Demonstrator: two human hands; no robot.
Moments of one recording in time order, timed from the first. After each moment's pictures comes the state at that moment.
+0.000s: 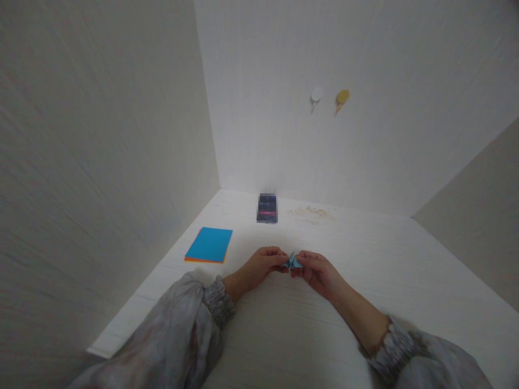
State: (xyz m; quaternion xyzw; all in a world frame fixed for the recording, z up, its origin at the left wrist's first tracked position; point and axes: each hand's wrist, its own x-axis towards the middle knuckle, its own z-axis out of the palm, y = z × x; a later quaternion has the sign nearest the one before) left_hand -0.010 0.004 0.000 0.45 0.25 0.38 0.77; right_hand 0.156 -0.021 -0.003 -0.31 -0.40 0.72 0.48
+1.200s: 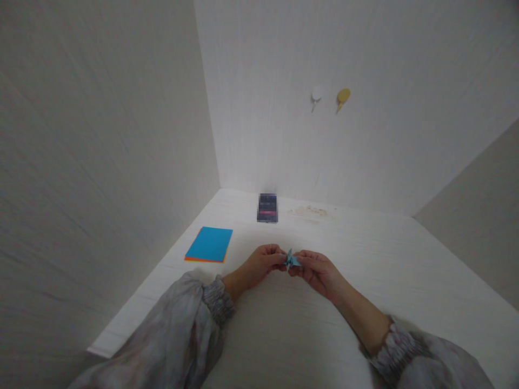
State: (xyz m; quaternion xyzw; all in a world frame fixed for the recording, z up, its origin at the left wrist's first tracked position) left_hand -0.010 0.006 -0.001 0.45 0.26 0.39 0.76; right_hand 0.156 -0.022 -0.002 -0.30 -0.40 0.72 0.48
